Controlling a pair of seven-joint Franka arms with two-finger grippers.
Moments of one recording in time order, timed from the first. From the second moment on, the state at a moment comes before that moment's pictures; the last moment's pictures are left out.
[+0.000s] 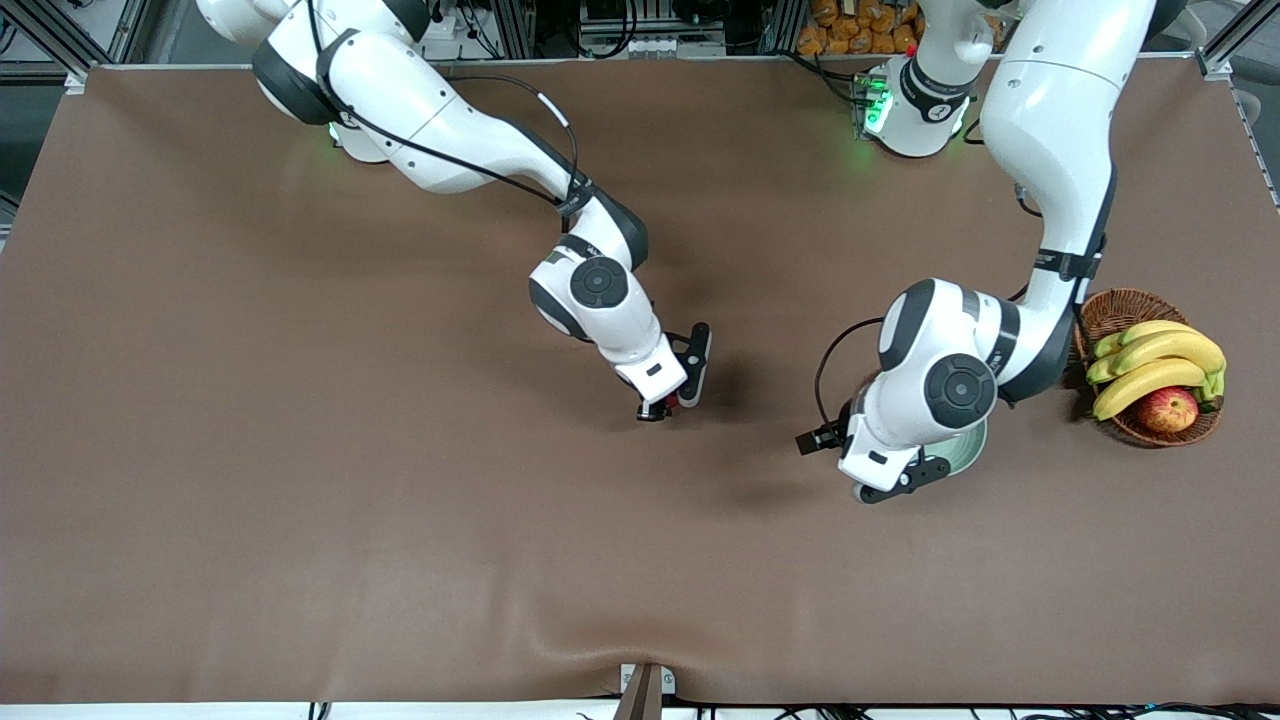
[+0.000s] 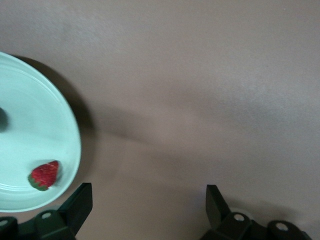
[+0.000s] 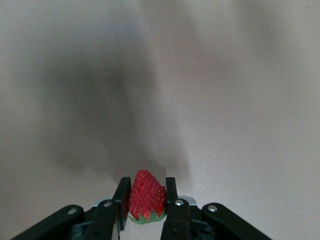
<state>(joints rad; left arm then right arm) -0.23 0.65 -0.16 -1.53 -0.01 2.11 -0.69 0.57 0.93 0.25 -1.38 -0.22 2.56 -0.50</state>
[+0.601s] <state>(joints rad) -0.27 0.68 -0.16 -1.53 -0.01 2.14 -0.76 0.53 0.85 0.21 -1.34 -0.22 2.50 -0.48</state>
